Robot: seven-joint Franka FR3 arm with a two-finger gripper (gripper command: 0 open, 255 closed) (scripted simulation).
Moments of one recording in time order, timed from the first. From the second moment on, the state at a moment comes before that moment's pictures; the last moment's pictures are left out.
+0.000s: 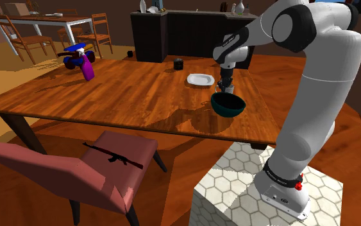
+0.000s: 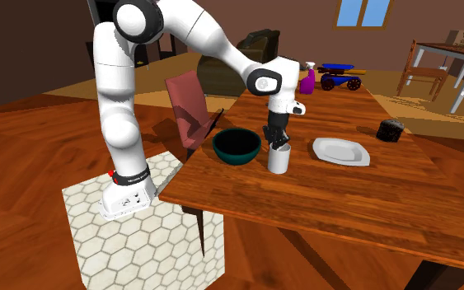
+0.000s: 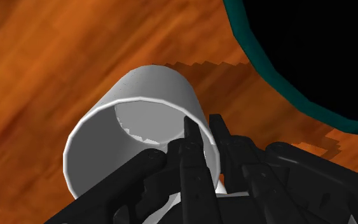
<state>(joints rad) -0.18 0.18 -0.42 -2.07 0.05 2.16 -0.48</state>
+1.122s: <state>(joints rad) -0.17 0.10 -0.42 -1.99 0.01 2.01 -0.46</state>
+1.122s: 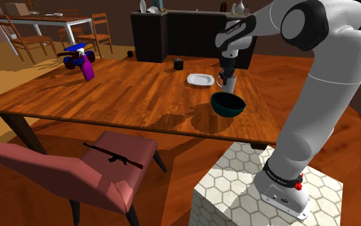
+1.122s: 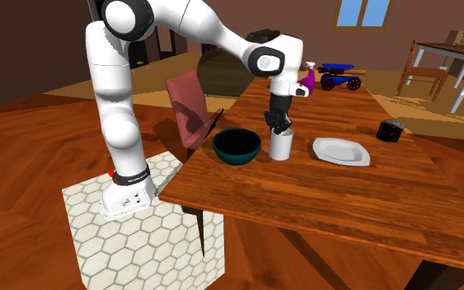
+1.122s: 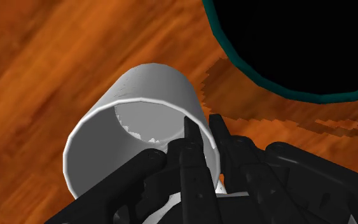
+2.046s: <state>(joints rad) -0.16 0.05 -0.42 -1.86 -0.01 1.83 -0.44</state>
